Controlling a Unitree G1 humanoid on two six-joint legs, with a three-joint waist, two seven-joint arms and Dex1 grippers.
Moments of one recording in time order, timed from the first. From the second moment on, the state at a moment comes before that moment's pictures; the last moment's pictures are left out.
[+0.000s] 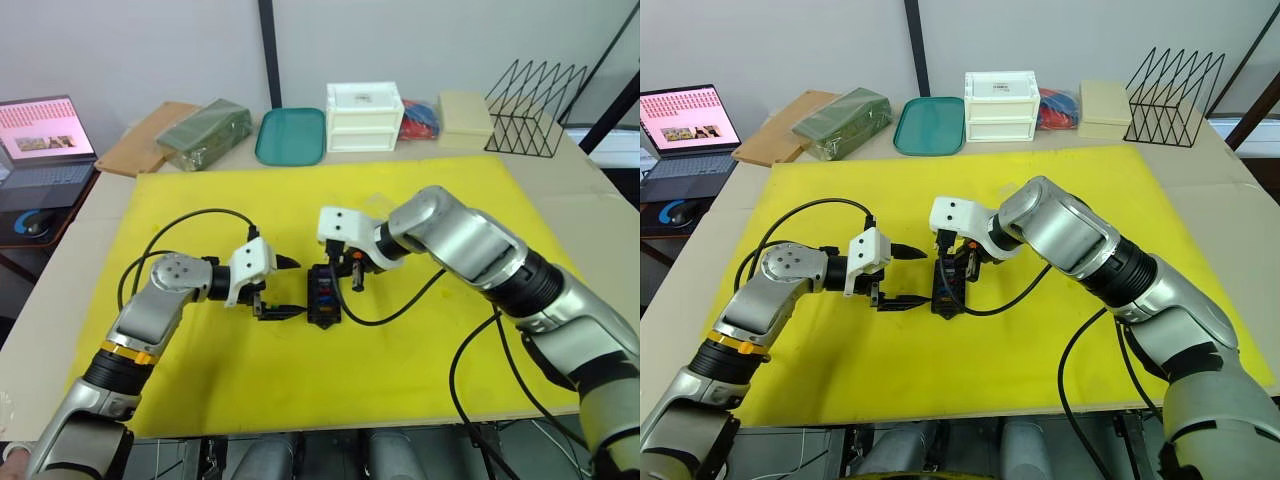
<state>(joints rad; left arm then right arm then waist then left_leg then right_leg) -0.46 0.60 -0.21 0.00 -0.23 0.24 -1.15 -1.09 -0.64 0.69 -0.14 0.20 1.08 1.05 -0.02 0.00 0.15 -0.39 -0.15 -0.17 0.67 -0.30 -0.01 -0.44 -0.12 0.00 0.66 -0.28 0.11</state>
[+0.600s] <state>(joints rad) -0.45 0.60 -0.21 0.00 -0.23 0.24 -1.15 -1.09 -0.62 0.70 -0.11 0.14 1.04 1.11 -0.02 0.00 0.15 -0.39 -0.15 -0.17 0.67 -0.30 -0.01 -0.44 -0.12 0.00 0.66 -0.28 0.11</state>
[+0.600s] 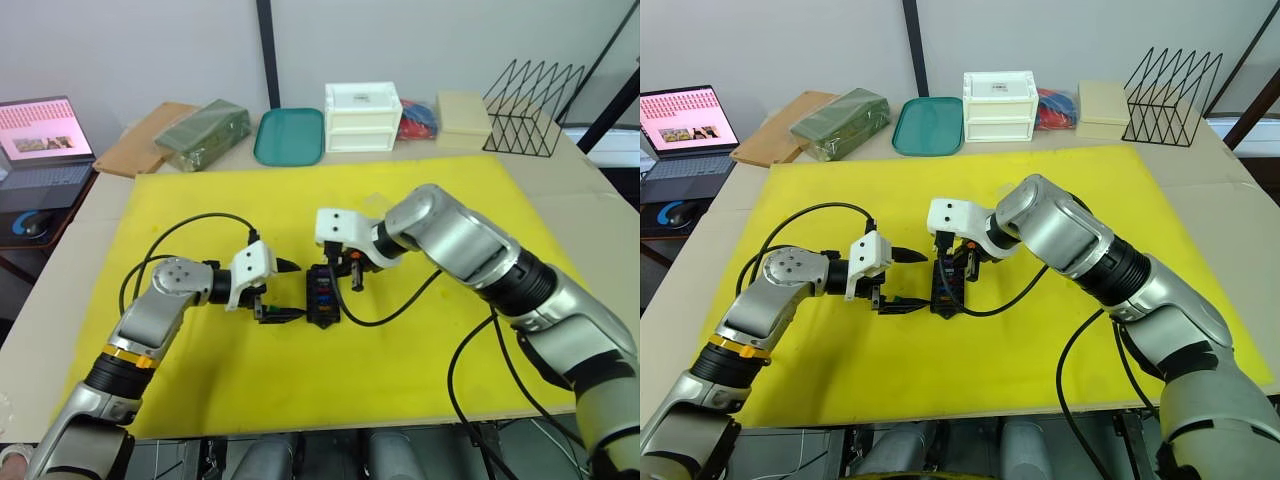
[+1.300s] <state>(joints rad) -0.45 0.59 -0.21 0.00 -0.23 0.23 -1.15 -1.10 -0.63 0.69 -0.09 0.12 1.04 1.13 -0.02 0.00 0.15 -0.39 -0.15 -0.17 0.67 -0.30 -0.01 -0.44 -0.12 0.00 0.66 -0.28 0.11</state>
